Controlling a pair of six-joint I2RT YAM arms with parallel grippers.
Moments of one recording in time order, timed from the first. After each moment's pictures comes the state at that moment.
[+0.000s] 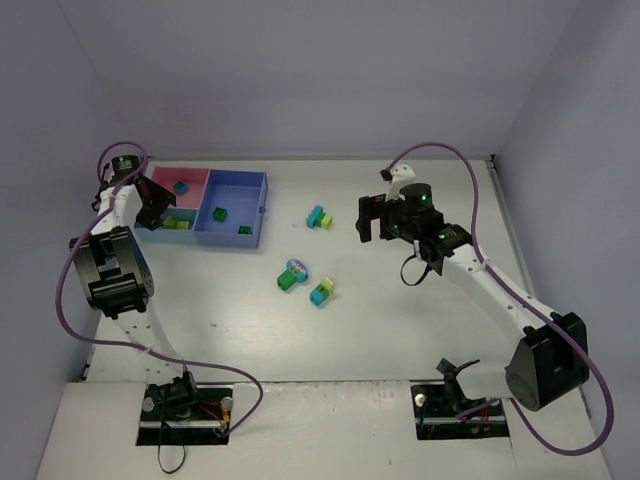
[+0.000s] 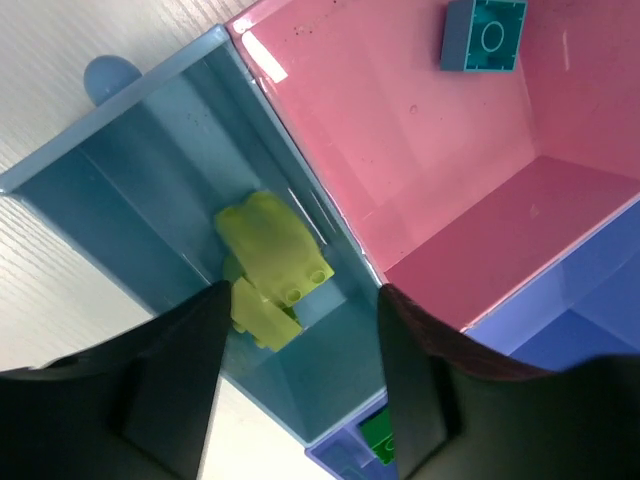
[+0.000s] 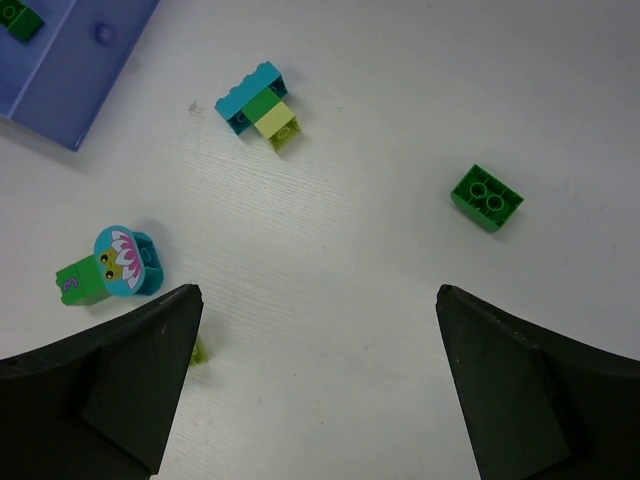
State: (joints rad) left arm 0.29 1.97 1.62 -0.62 0.02 -0.77; right arm 0.43 1.32 1.02 -0.23 -0.02 0.13
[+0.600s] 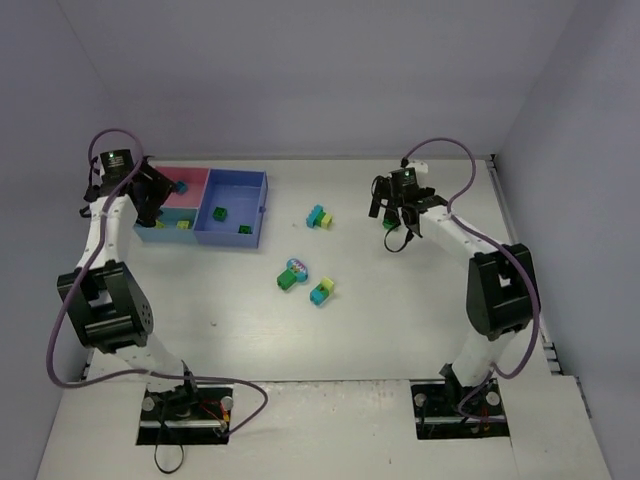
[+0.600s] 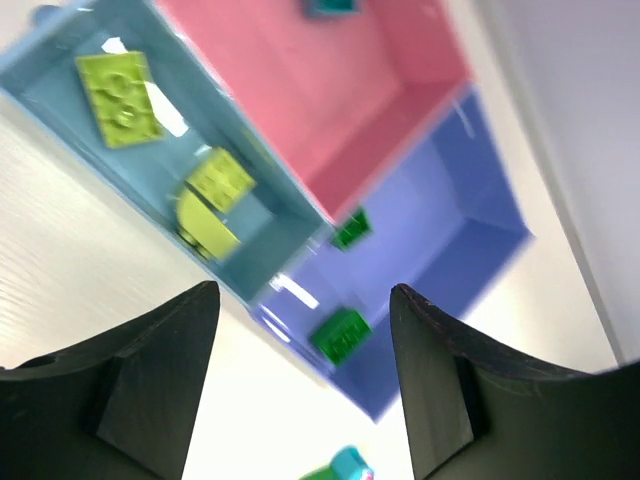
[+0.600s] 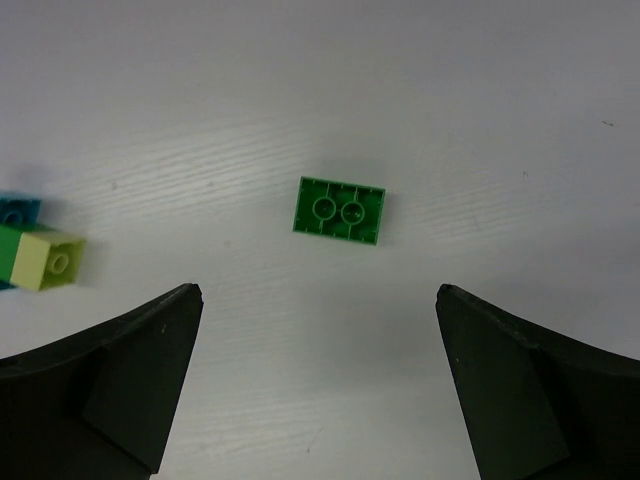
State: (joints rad) left arm 0.27 1.71 1.48 -0.59 0.10 -0.76; right arm 0.32 1.72 1.22 -0.27 0.27 0.41
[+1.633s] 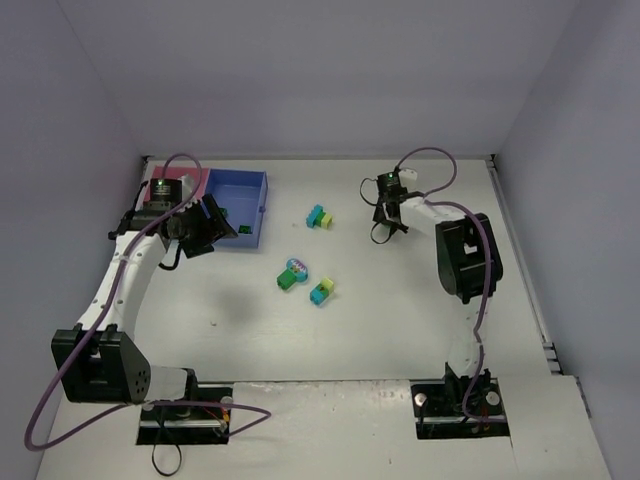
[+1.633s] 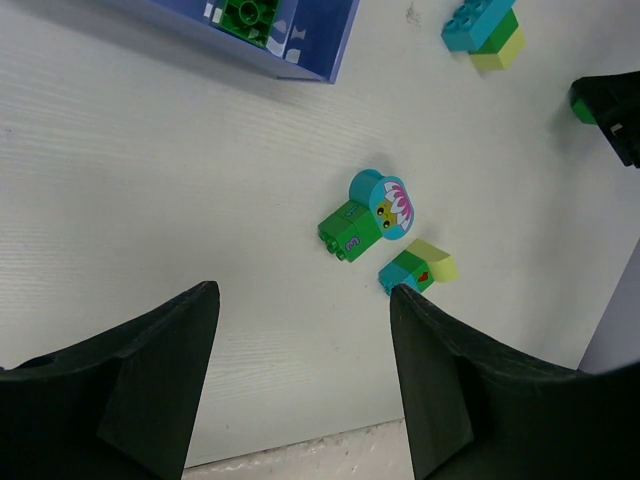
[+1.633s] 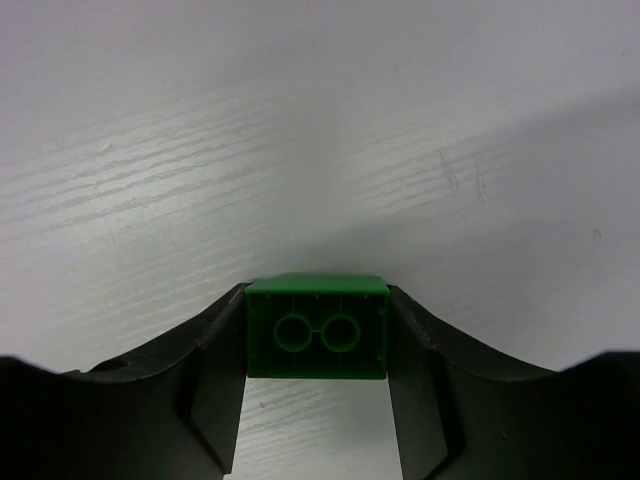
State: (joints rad) left arm -0.04 1.33 1.21 -0.80 0.29 -0.54; right arm 0.29 2.12 1.44 -0.29 0.37 0.49
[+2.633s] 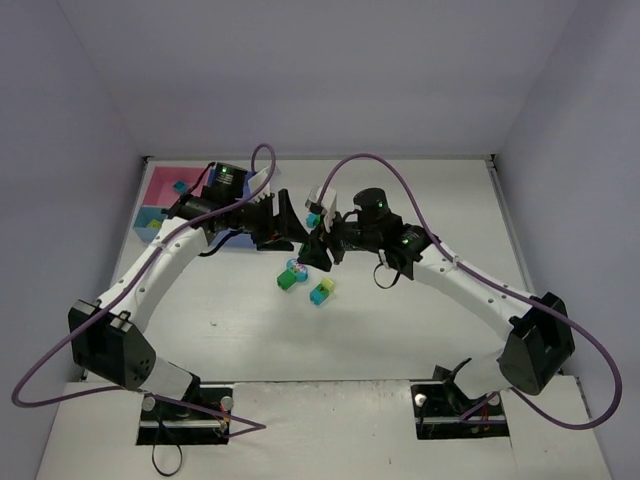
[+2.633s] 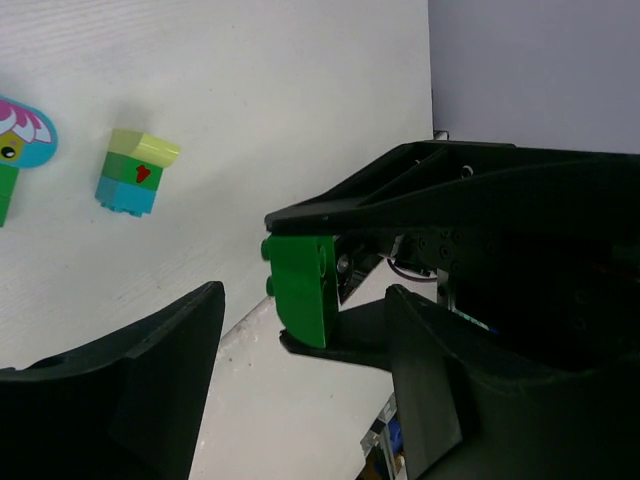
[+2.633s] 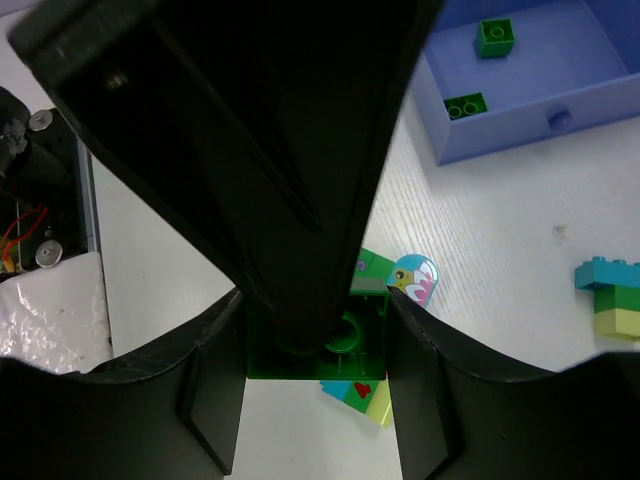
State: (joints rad) left arm -0.39 1.46 1.39 -0.74 0.71 -0.61; right arm 0.70 1.43 1.12 -0.15 -0.57 -0.15
